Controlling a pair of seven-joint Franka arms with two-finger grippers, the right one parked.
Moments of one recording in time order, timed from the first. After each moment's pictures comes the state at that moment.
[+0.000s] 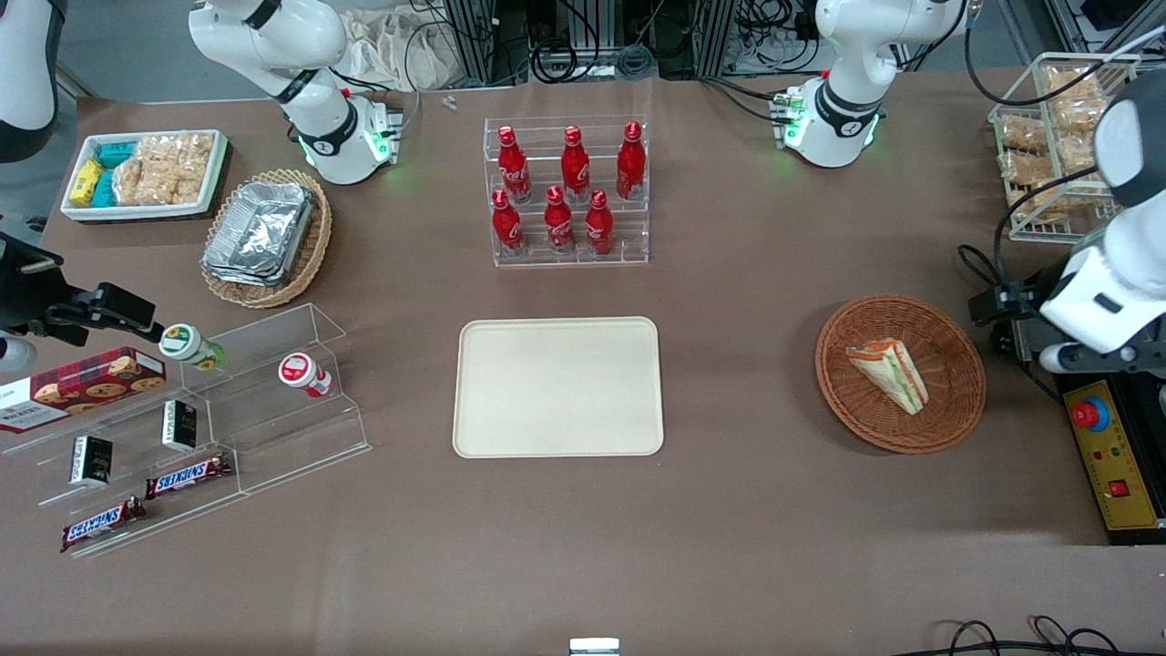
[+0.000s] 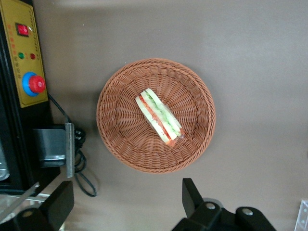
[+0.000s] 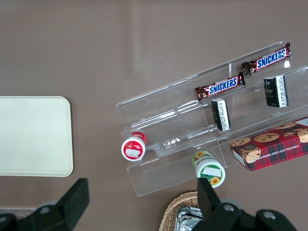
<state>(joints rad) -0.04 0.14 0.01 -1.66 0.09 1.69 -0.07</state>
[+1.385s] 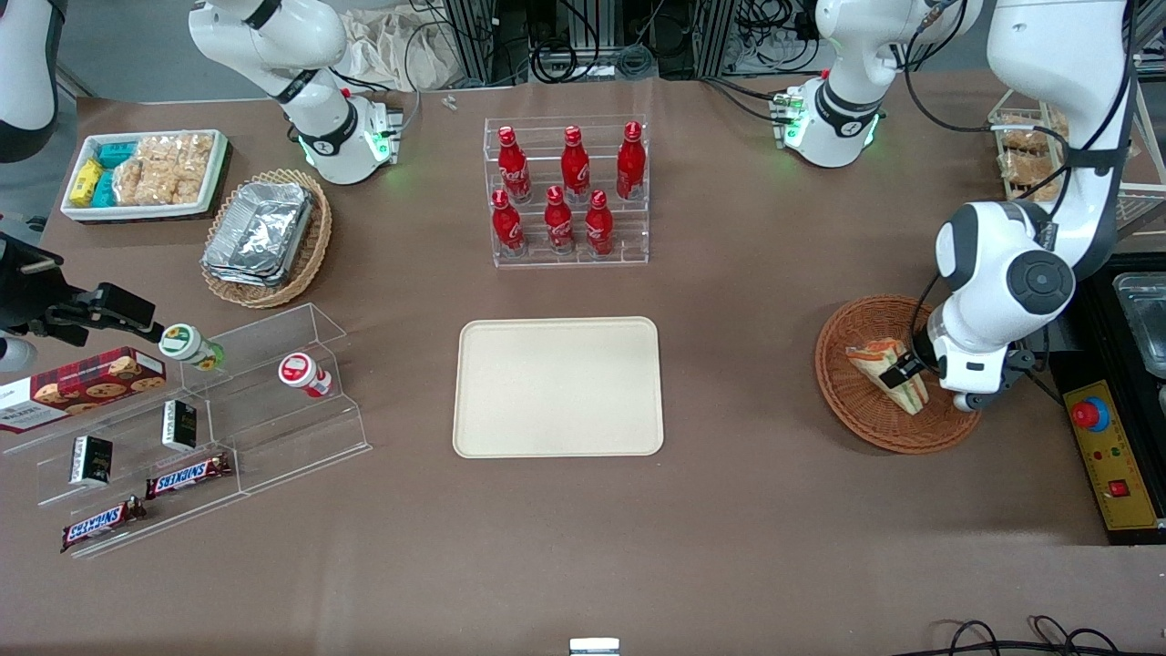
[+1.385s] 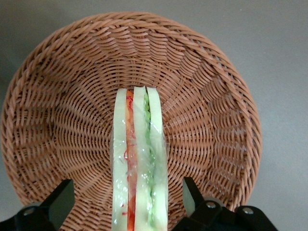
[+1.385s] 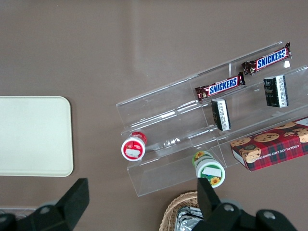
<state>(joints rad) -0.03 0.26 0.02 -2.16 0.07 2.39 -0.73</state>
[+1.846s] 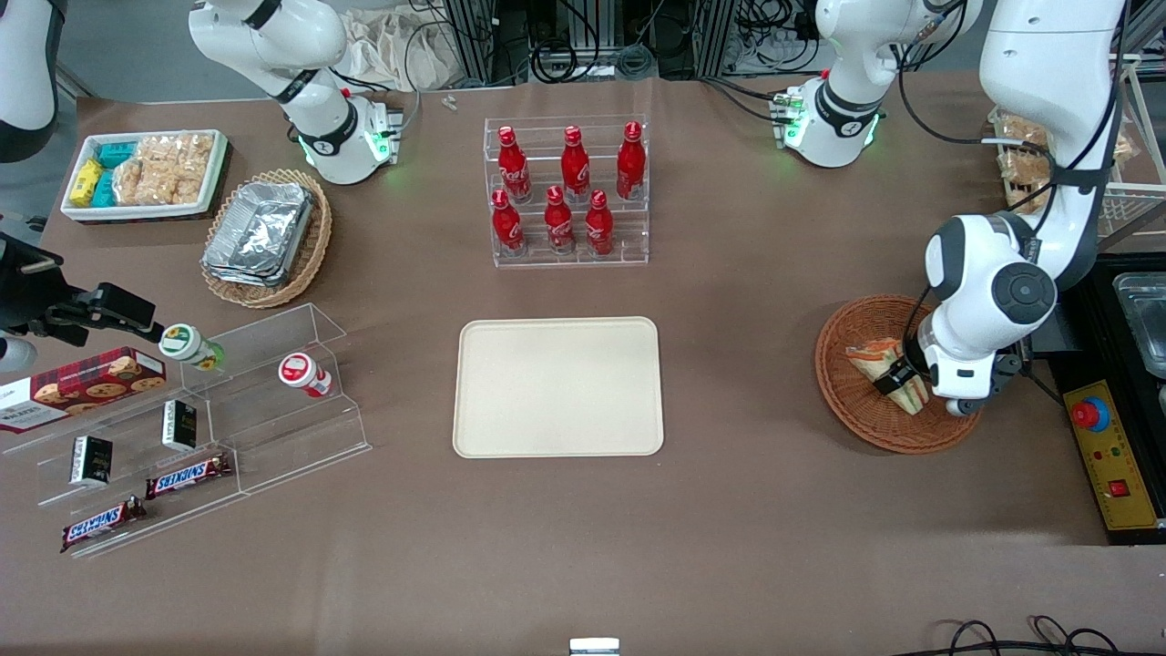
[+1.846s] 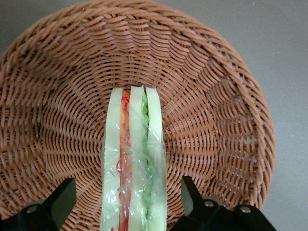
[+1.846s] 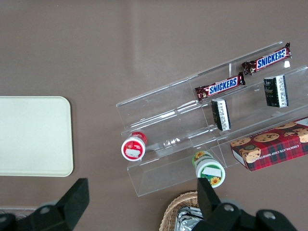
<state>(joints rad) -0.03 0.31 0.02 -2.17 0.07 2.44 -0.75</state>
